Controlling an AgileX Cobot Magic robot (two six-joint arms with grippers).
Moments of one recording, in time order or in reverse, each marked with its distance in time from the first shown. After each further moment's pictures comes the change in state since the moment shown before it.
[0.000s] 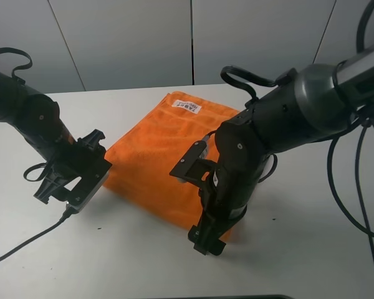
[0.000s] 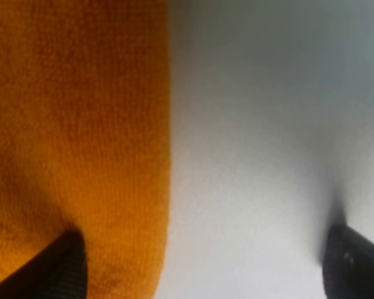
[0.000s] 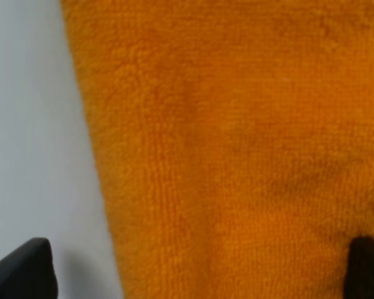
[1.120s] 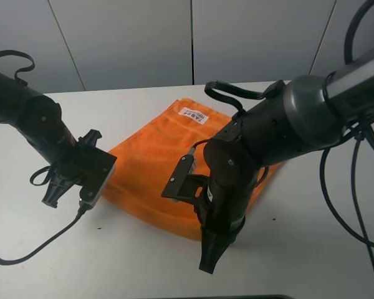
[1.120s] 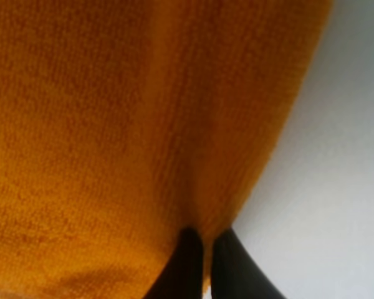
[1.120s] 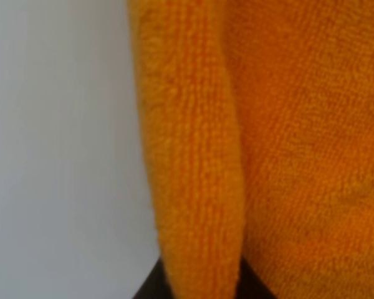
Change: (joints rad) left arm -0.004 0.006 0.000 -0.019 0.007 -0.168; right arm 0.062 0.006 -0.002 -0.052 0.065 -0.045
